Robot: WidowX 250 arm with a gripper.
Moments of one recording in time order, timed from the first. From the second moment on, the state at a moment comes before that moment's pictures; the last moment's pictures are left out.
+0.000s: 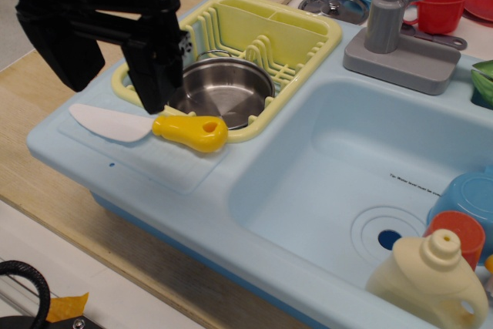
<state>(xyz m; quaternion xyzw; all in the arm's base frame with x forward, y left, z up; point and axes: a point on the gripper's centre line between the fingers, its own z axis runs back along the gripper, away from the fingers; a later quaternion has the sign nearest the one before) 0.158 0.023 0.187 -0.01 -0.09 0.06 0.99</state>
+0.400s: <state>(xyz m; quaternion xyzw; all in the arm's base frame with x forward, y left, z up) 0.158 0.021 0.181 -0.03 -0.07 -0.02 1.00</state>
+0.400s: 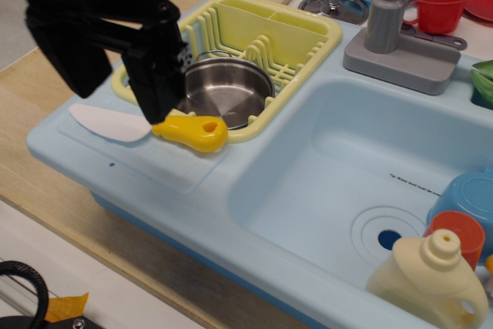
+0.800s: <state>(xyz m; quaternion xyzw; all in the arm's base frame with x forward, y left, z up) 0.177 0.023 0.169 -0.04 -0.06 -0.23 0.97</state>
